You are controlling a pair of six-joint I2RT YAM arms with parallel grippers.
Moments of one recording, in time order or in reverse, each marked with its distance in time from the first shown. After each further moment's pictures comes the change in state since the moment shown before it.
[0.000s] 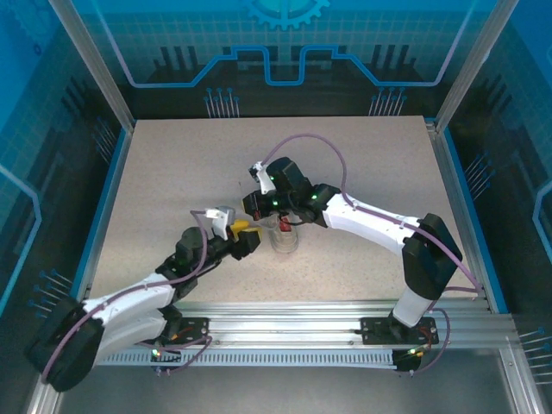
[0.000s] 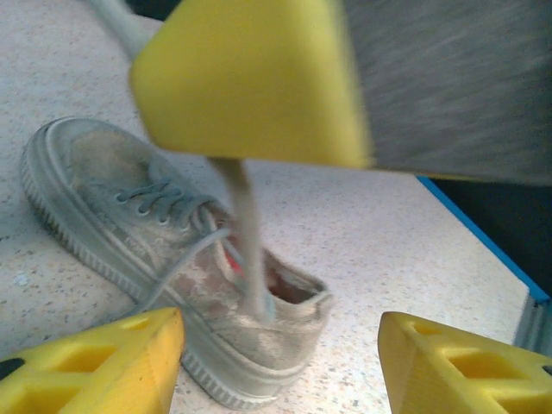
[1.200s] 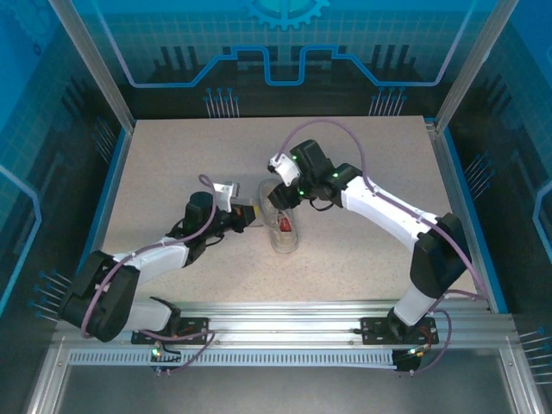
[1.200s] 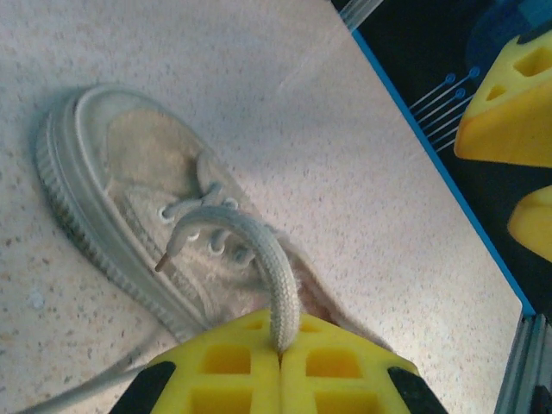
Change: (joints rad) left arm 0.216 0.332 0.266 -0.140 0.280 -0.055; right arm -0.166 -0.007 0.098 -0.356 0.023 -0.618
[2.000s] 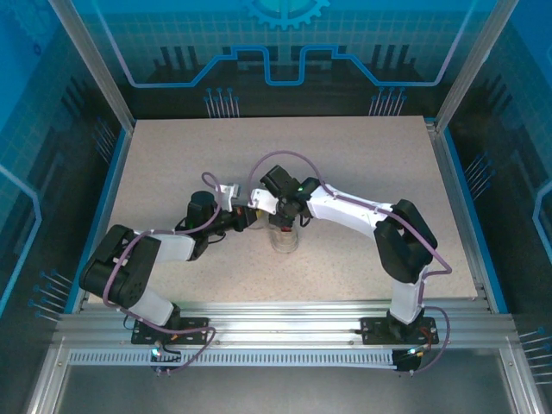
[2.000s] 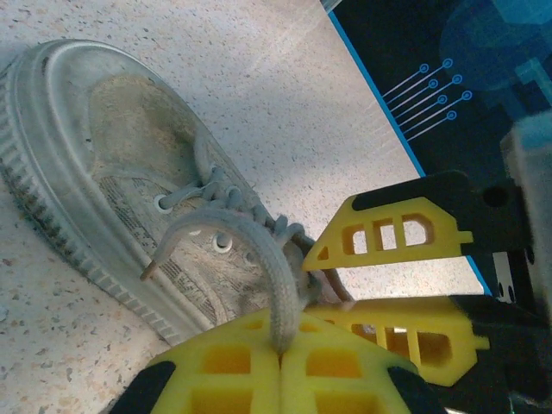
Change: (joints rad) left arm 0.061 0.199 -0.007 0.233 0.158 -0.049; right arm 0.134 0.190 0.007 -0.028 0.350 -0.425
